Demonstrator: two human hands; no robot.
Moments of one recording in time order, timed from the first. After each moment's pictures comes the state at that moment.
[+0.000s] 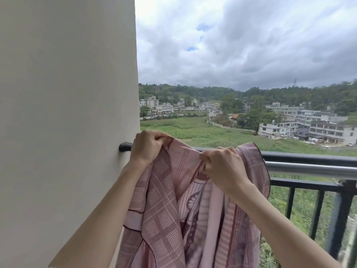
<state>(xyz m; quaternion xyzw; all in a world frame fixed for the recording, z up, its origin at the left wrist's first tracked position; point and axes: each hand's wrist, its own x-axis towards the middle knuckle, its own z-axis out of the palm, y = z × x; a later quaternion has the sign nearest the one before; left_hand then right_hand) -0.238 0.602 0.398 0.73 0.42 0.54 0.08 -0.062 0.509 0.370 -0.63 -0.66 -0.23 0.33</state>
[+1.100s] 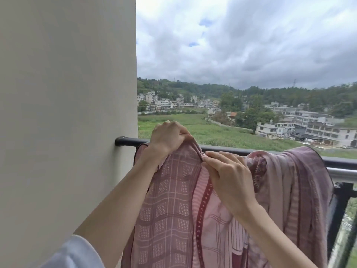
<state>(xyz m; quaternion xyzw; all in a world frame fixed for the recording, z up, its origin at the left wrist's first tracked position) -0.185 0.620 0.418 0.82 0.42 0.39 -0.01 -0.054 0.509 0.344 -0.58 -0.64 -0.28 0.42</state>
